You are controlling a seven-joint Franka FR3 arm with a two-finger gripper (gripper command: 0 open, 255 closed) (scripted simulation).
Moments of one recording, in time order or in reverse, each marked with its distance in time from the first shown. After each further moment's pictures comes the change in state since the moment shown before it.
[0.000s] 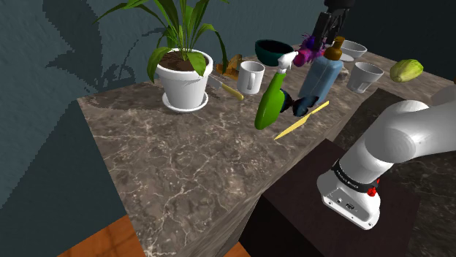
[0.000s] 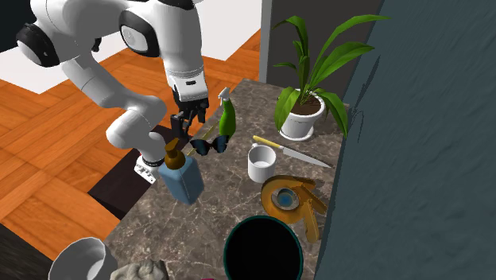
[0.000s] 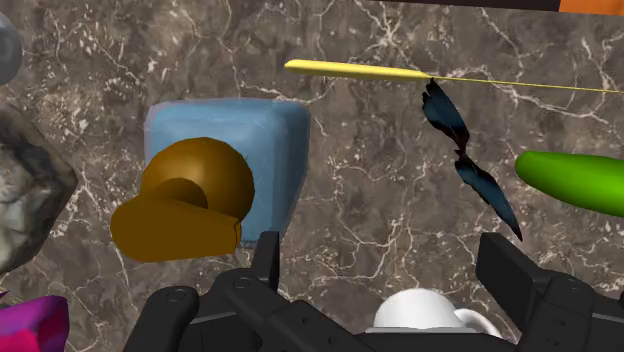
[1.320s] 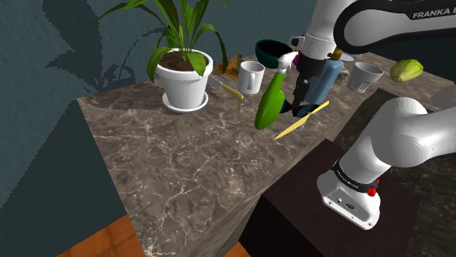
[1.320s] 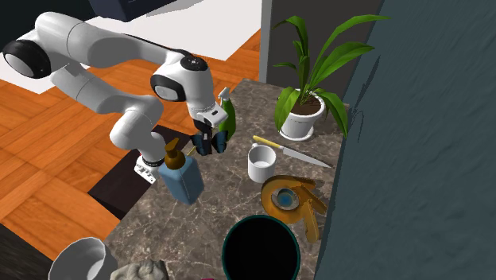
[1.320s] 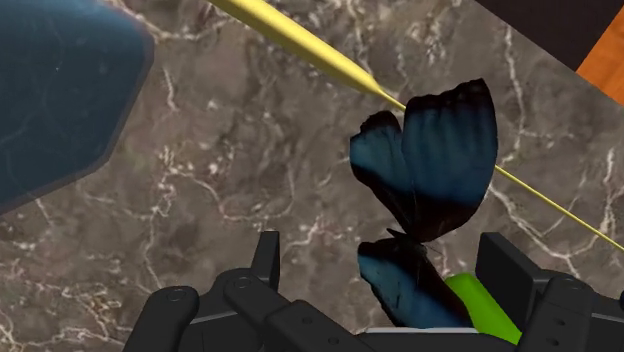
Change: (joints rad) arm 0.209 -0.123 0.001 -0.494 0.092 0.396 -0.249
